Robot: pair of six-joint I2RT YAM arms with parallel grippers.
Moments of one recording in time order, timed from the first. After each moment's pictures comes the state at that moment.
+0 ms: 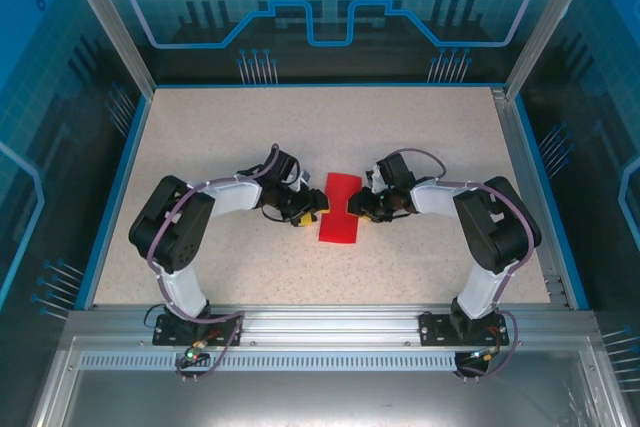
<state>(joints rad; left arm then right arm) -0.45 1.79 0.95 -0.23 0.66 -0.87 0.42 1.77 0.86 -0.15 -0.50 0.66</state>
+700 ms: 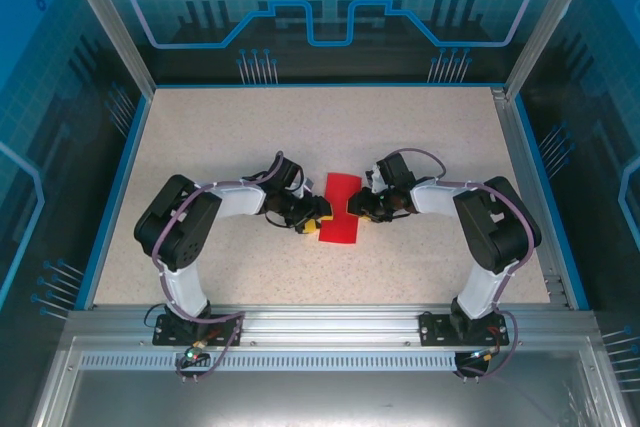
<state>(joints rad) -0.48 1.83 0.92 -0.16 0.68 -0.93 0.42 1.77 0.86 -0.15 -0.50 0.65</state>
